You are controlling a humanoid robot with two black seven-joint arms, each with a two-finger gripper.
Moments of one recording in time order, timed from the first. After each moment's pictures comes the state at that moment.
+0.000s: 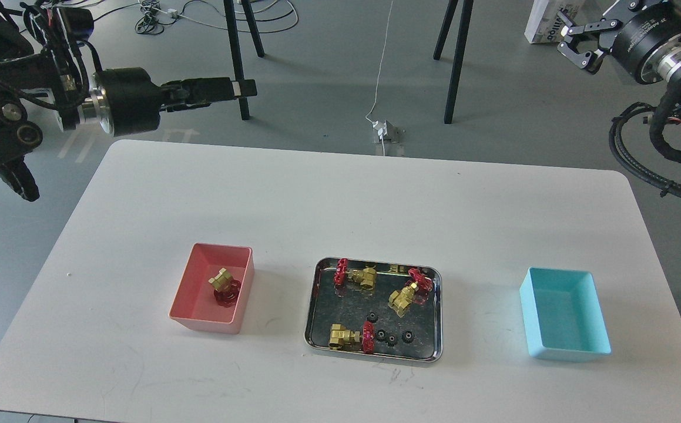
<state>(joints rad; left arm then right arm) -1.25 0.78 -0.10 -1.14 0.94 -0.35 -0.49 0.97 -0.64 0.73 1.00 0.22 0.07 0.02</state>
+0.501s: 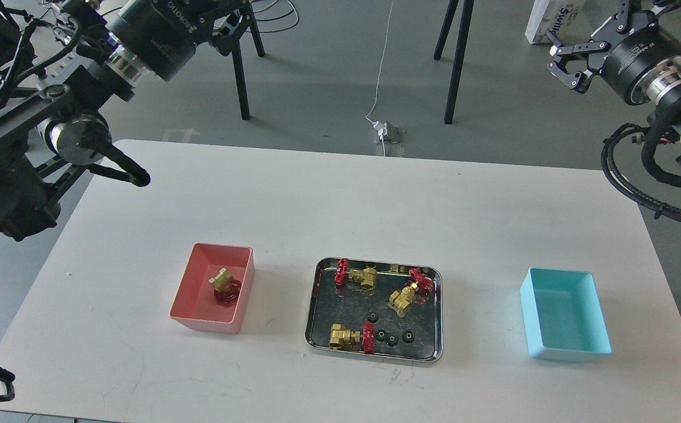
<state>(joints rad) -1.03 0.45 -0.51 -0.95 0.25 -0.47 -0.49 0.87 -0.64 0.74 1.06 0.22 0.17 0.06</state>
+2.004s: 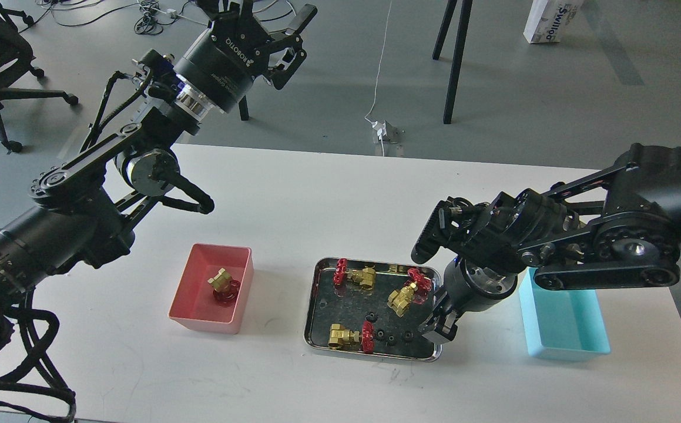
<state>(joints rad) -0.93 0.30 -0.62 -0.97 0.24 -0.46 -0.49 1.61 -0.31 -0.65 1.52 -1.33 0.49 0.05</state>
